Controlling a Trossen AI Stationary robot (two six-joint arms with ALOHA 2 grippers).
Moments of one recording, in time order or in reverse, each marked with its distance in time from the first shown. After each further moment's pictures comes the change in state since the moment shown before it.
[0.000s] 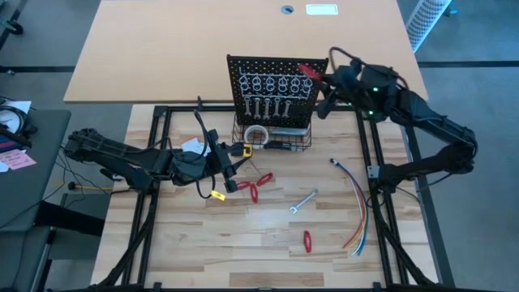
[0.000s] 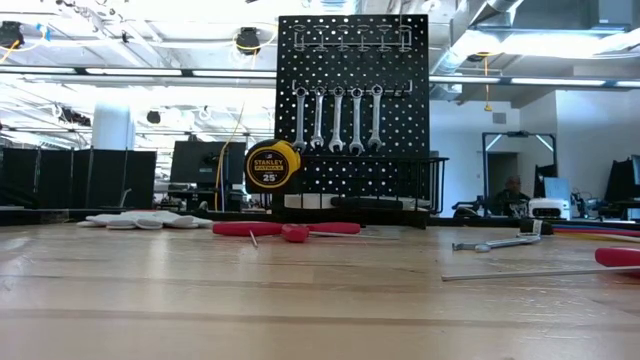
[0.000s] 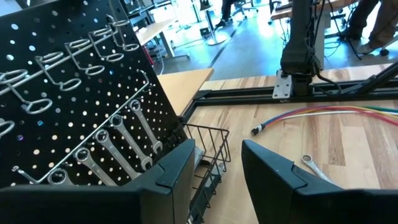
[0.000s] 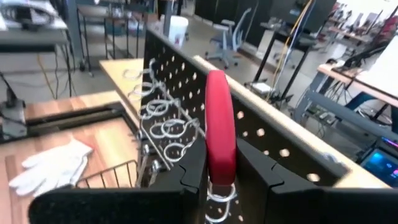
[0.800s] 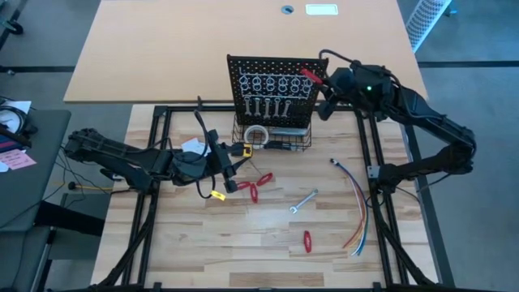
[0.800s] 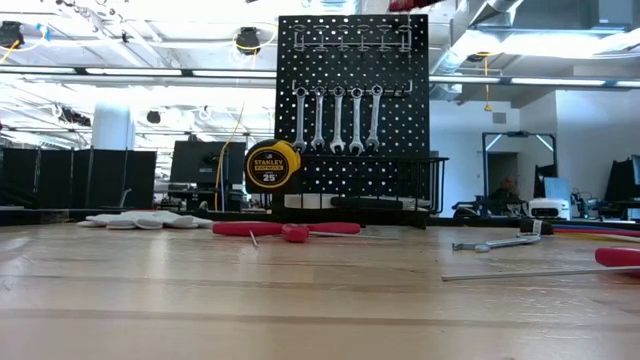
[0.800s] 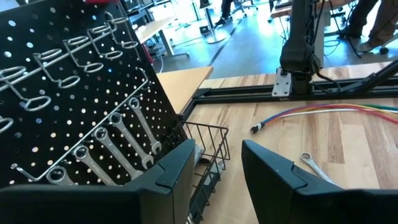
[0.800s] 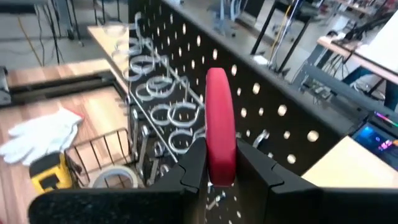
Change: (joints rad) left arm 0.000 0.000 0.000 -0.010 0.000 -0.008; right arm -0.040 0.000 -0.003 -0.125 -0.003 0.029
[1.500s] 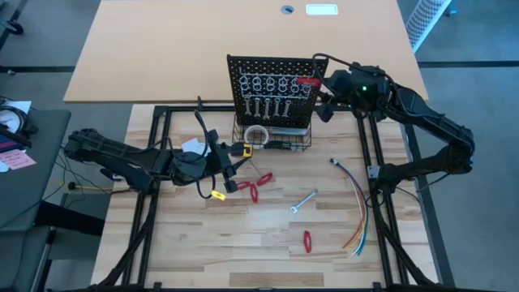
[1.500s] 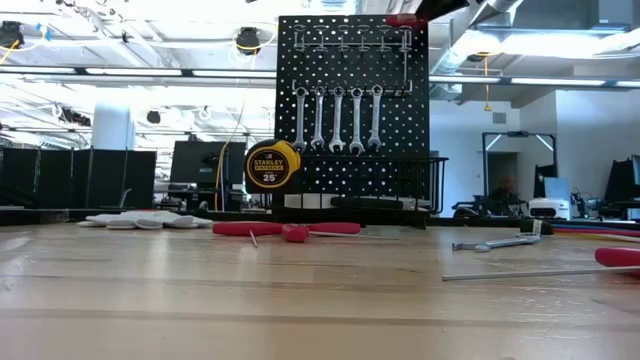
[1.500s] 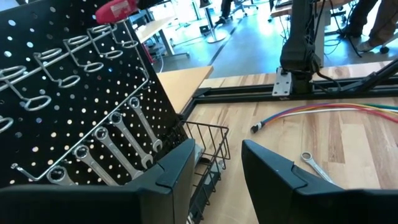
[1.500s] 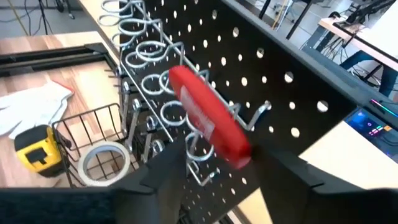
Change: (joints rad) left arm 0.000 0.000 0.000 -0.003 0.000 0.000; right arm 0.002 0.008 -0.002 -0.078 0.005 -0.005
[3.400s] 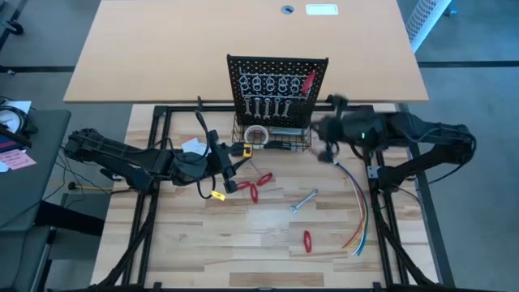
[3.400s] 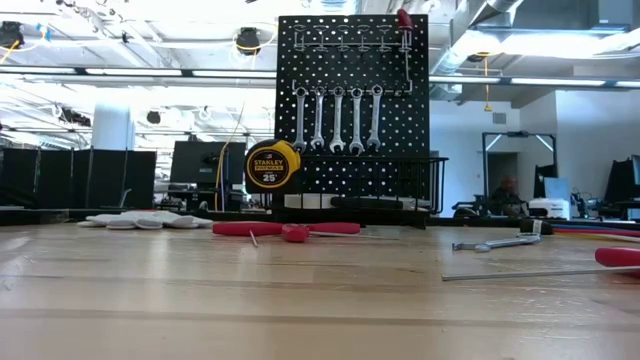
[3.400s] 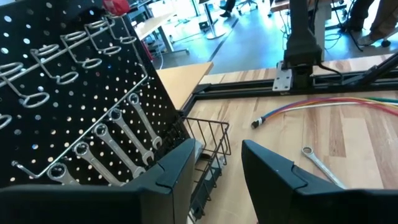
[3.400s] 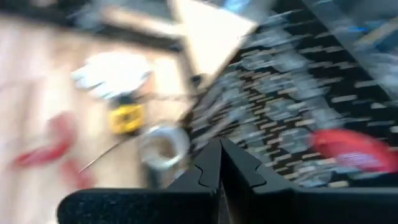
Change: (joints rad) left arm 0.000 0.000 0.000 -0.020 0.000 0.000; right arm 0.475 0.007 -0.015 -0.128 0.124 -0.087
